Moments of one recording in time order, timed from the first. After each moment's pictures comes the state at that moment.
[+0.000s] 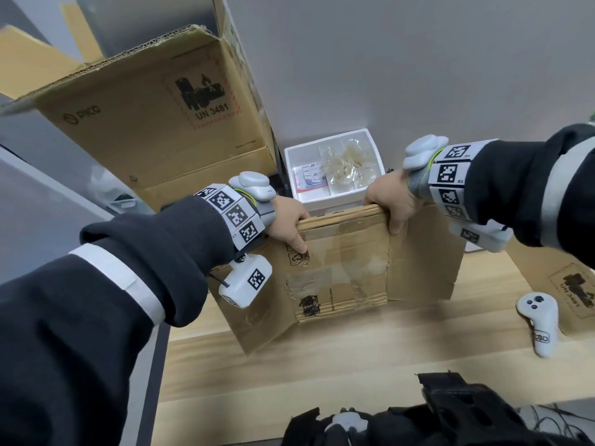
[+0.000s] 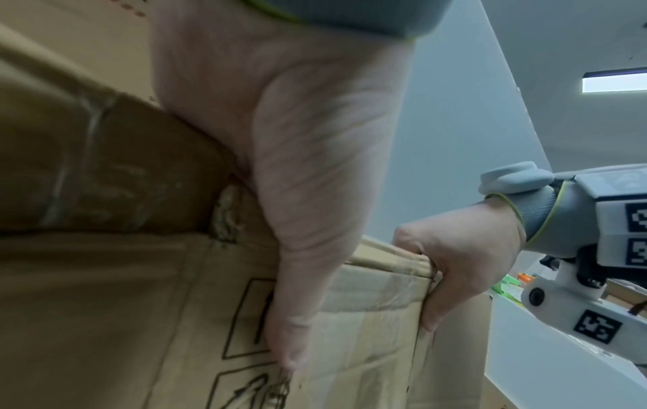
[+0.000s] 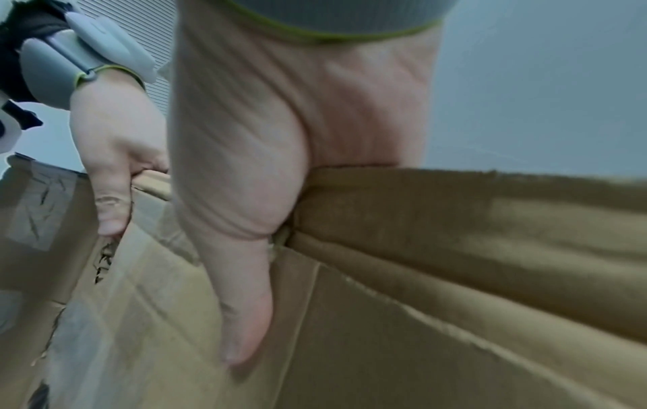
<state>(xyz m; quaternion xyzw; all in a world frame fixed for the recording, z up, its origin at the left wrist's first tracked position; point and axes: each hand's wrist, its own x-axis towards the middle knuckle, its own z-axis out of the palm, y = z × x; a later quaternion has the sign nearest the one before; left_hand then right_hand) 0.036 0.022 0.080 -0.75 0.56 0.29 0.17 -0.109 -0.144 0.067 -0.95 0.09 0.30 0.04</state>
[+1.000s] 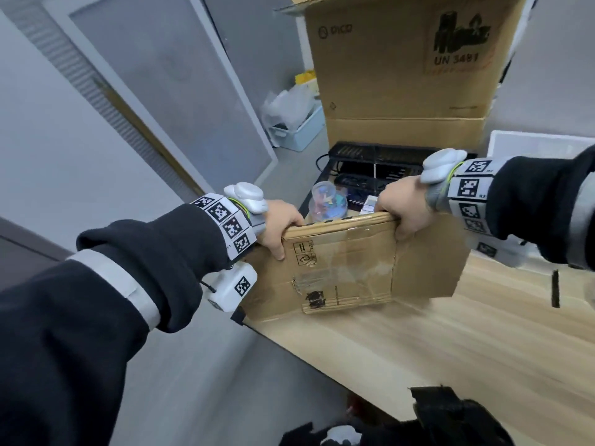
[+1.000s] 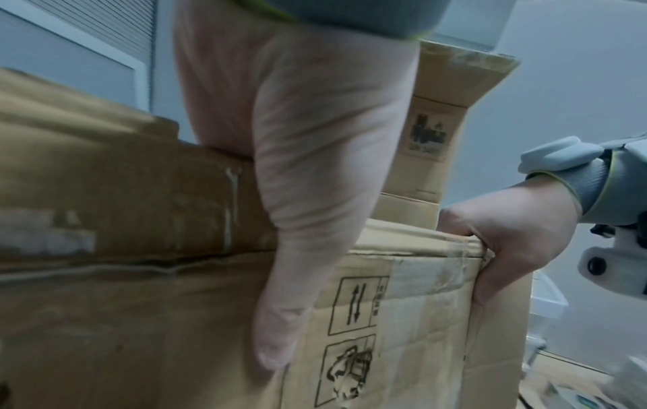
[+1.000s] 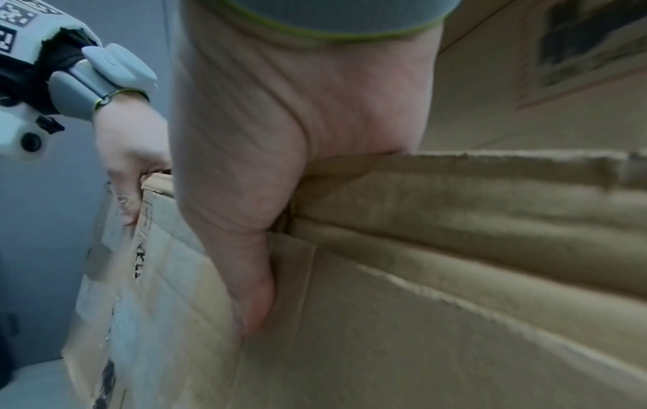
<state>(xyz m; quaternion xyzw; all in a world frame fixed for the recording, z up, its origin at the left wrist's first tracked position) 0.094 0.315 0.086 -0.89 0.34 0.29 0.12 0.050 0.063 0.064 -0.94 -0.20 0.26 -0.06</state>
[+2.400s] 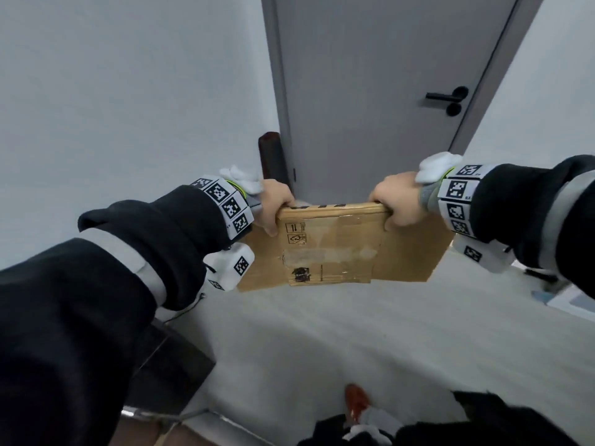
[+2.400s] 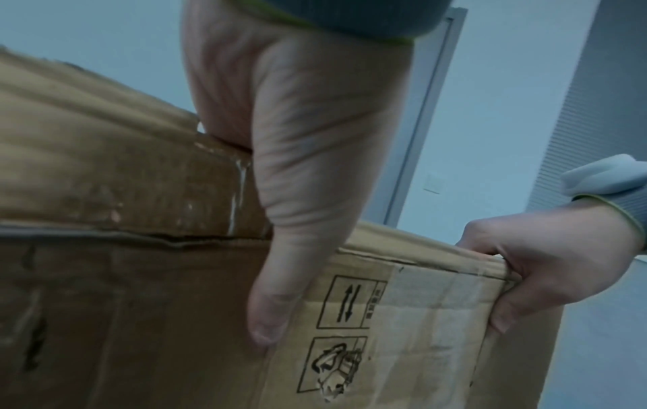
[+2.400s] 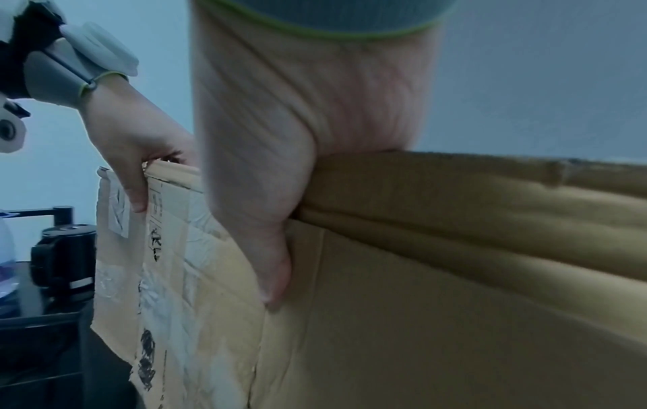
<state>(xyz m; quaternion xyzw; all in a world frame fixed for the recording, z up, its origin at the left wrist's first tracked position) -0.251 0.919 0.110 -0.90 -0.38 0.22 -0.09 0.003 0.839 0.107 -0.61 -0.76 0.05 -0.21</state>
